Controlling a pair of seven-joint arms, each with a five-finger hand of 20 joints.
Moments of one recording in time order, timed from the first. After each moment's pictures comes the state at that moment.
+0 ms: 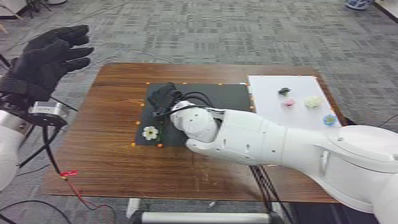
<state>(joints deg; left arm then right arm) 116.8 -38.5 -112.6 -123.7 44.6 0.7 3.1 -26.8 -79.2 -5.7 -70.4 -124.1 -0.3 25.0</state>
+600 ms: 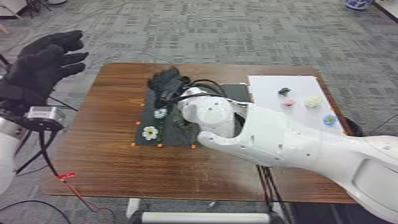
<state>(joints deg) 119.5 -41.0 -114.6 -124.0 44.6 0.6 2.8 -30.9 -67.4 8.3 -90.8 -124.6 -1.1 26.5</state>
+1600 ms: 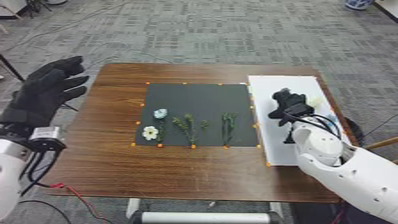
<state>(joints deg) 125.6 -46.3 -115.6 -125.2 44.6 0.6 2.0 -61.4 -36.3 32.4 -92.9 -124.3 8.2 35.2</state>
